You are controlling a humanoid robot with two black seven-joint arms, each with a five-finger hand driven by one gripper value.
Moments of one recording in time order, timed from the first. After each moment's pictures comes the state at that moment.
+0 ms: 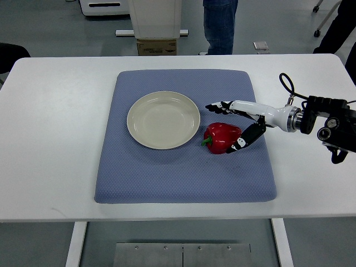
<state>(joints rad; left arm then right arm) -0.04 0.00 -0.22 -0.22 0.01 0.06 -0.06 1.15 -0.52 -0.11 1.11 -0.82 0.14 0.34</state>
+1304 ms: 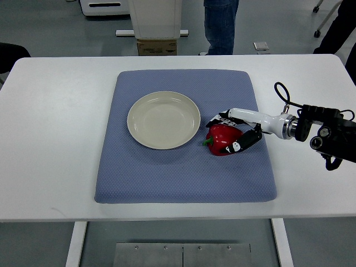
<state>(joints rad) -0.04 0.00 -0.22 -0.22 0.01 0.06 -0.06 1.14 -0.48 -0.16 1.08 -0.82 0.09 0.34</state>
